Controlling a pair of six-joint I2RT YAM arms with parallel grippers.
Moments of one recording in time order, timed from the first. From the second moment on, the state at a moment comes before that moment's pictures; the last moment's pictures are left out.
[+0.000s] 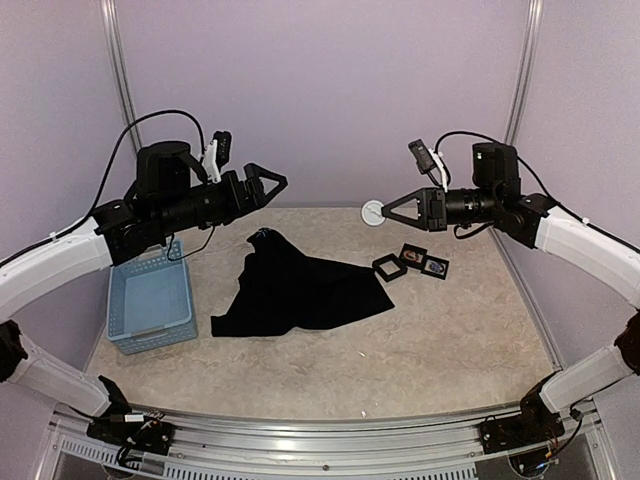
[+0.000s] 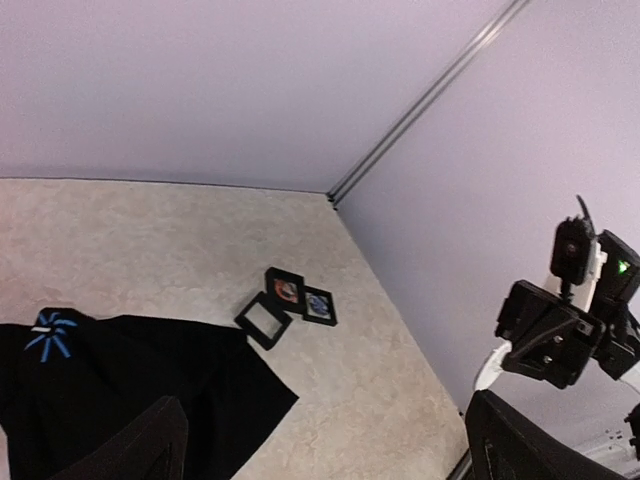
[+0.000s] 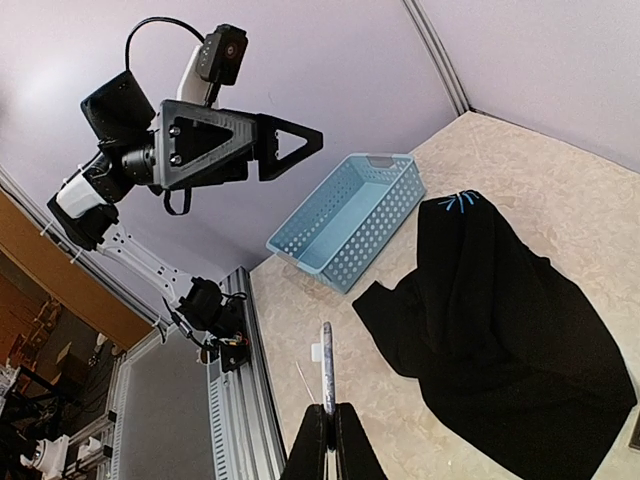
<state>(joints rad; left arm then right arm) -0.71 1.30 1.20 -0.13 0.03 -0.63 0.48 1.36 1.20 -0.16 -0.88 0.27</state>
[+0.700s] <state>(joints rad) -0.87 1.59 1.38 0.15 0.49 -0.71 0.49 1.38 1.20 0.24 -1.07 0.63</state>
